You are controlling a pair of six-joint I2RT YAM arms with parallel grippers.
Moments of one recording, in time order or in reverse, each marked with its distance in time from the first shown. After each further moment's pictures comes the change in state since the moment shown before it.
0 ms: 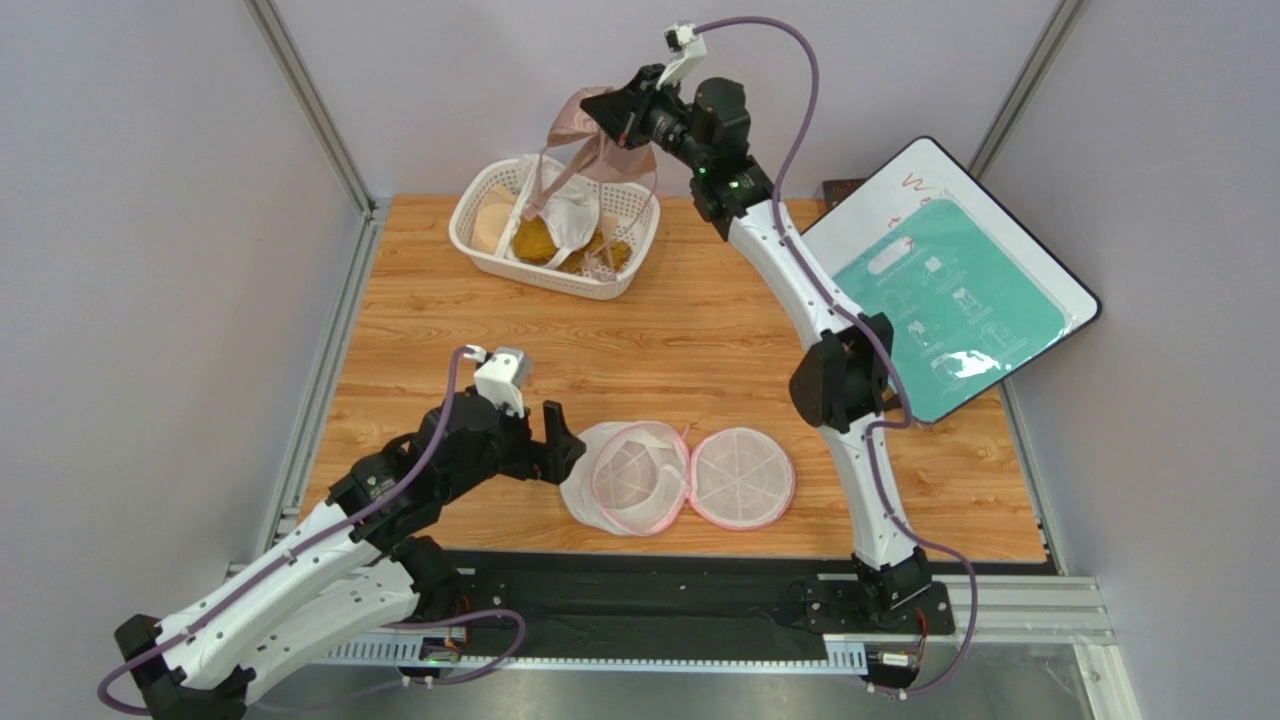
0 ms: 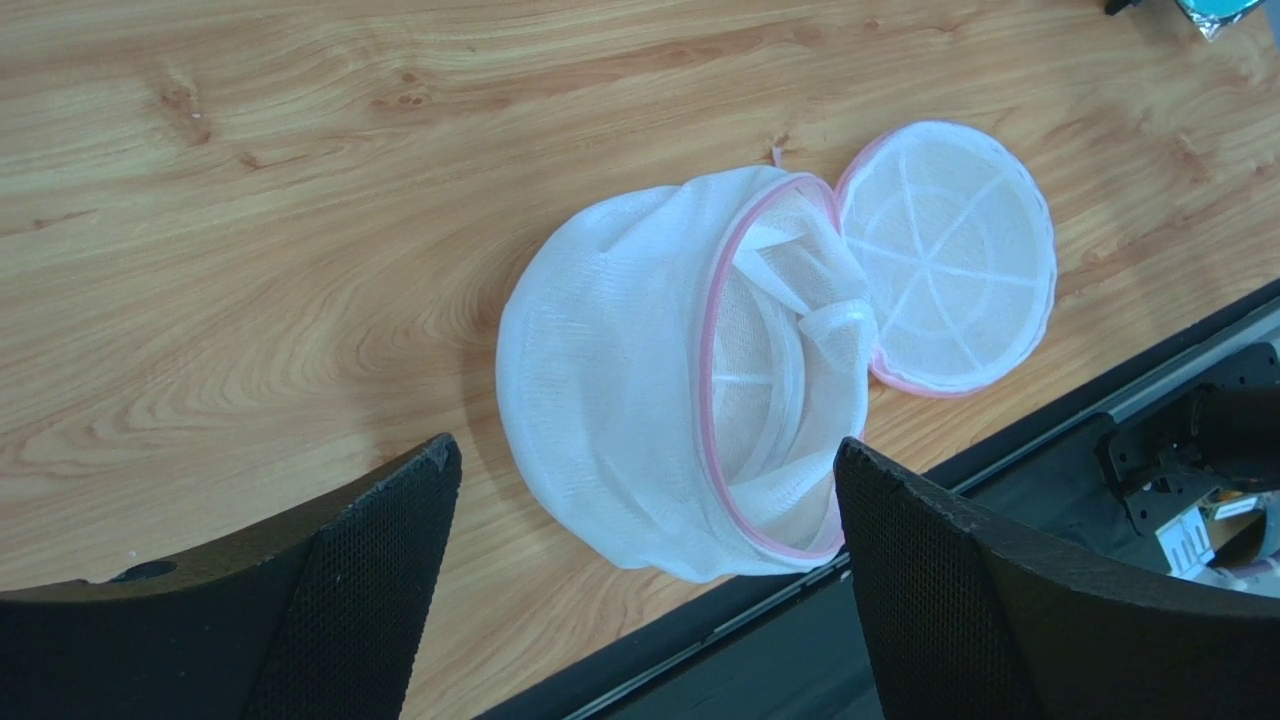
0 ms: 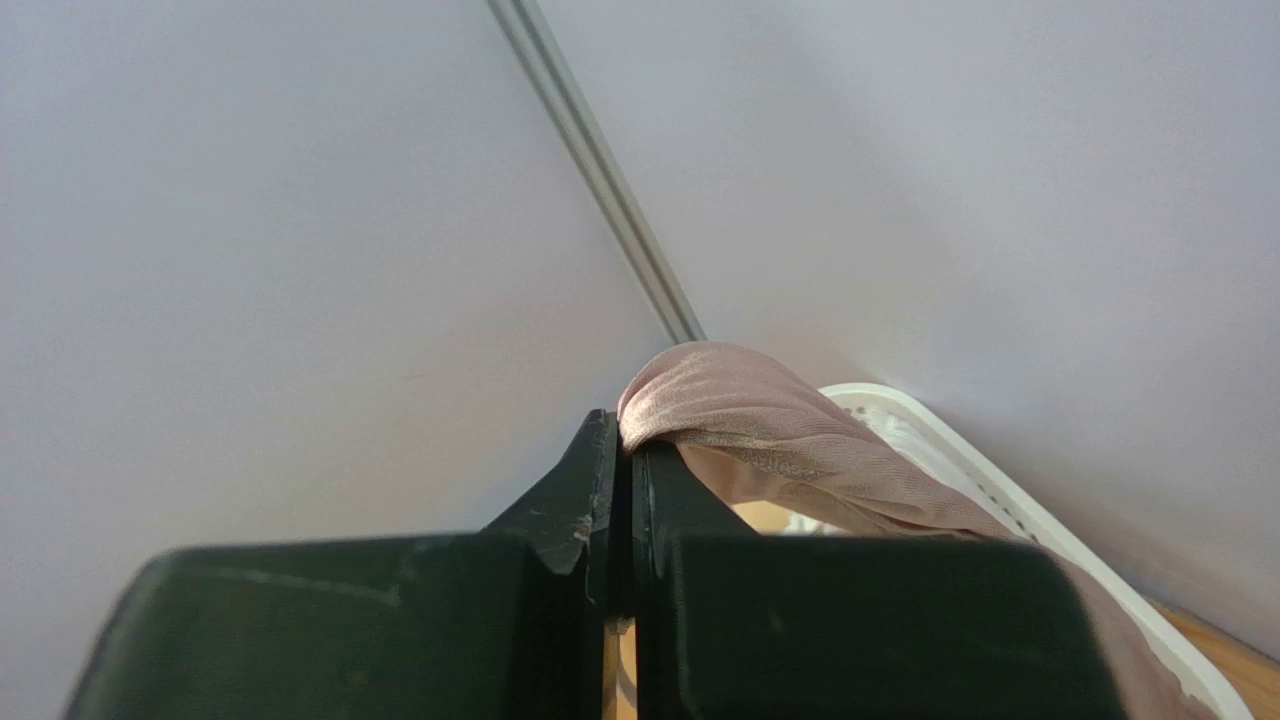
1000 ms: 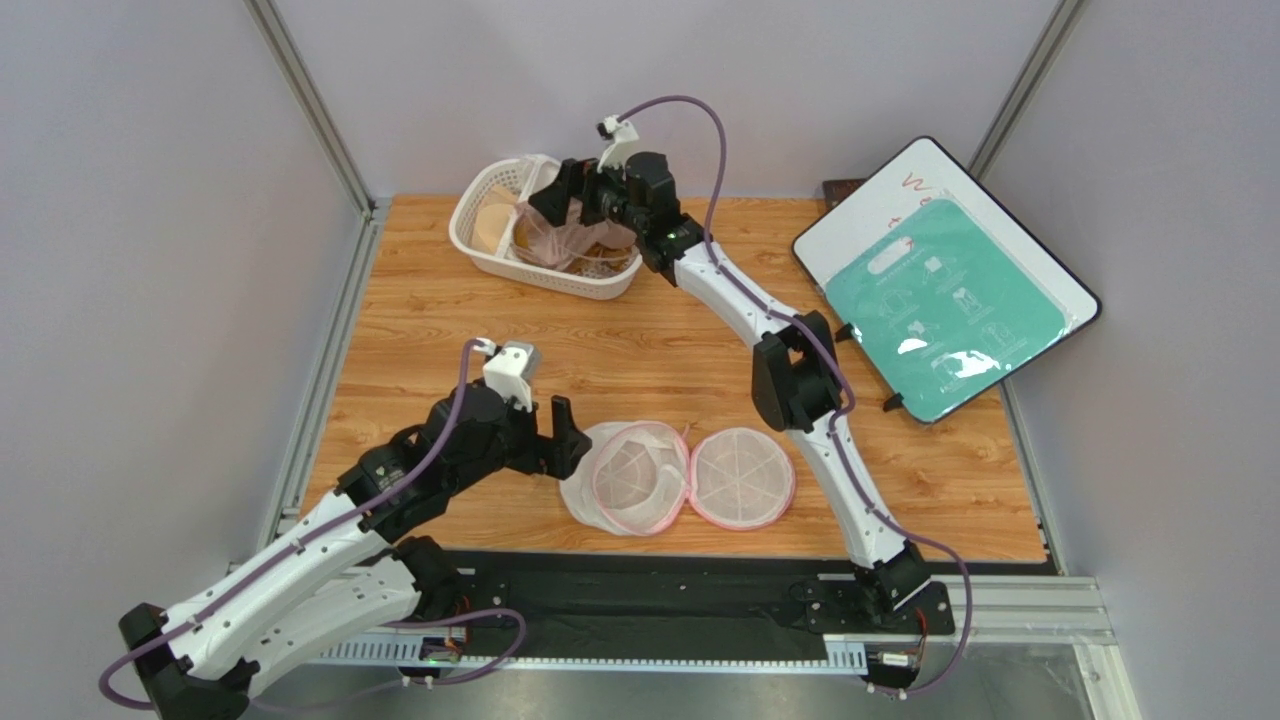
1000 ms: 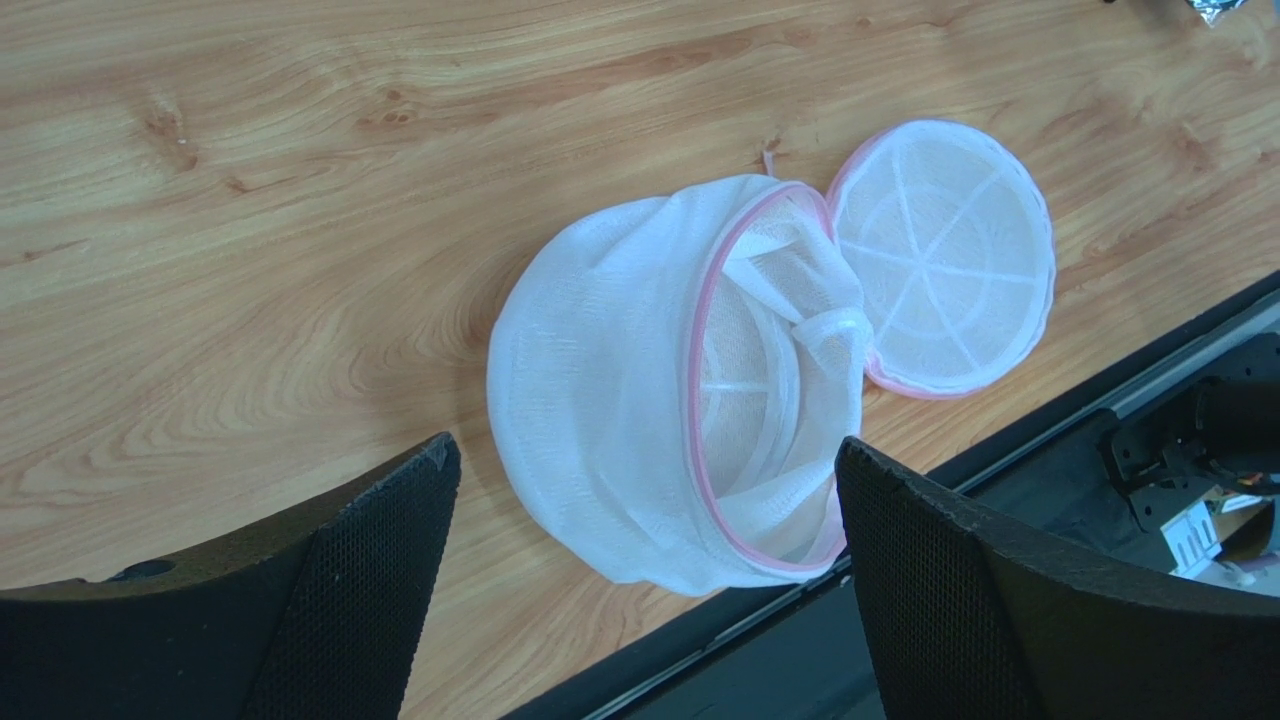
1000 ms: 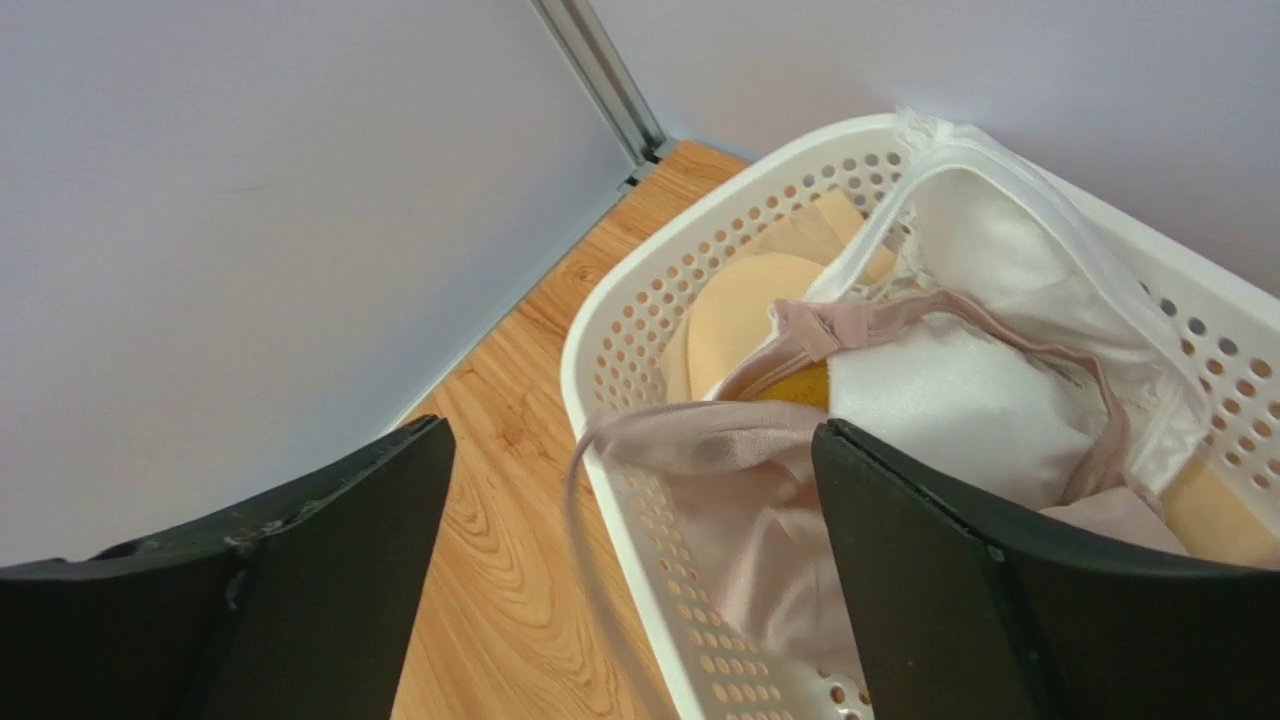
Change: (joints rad) left arm 0.005 0.053 0.027 0.021 0.017 0.029; right arm 0.088 0.256 -0.055 0.080 0.074 -0.047
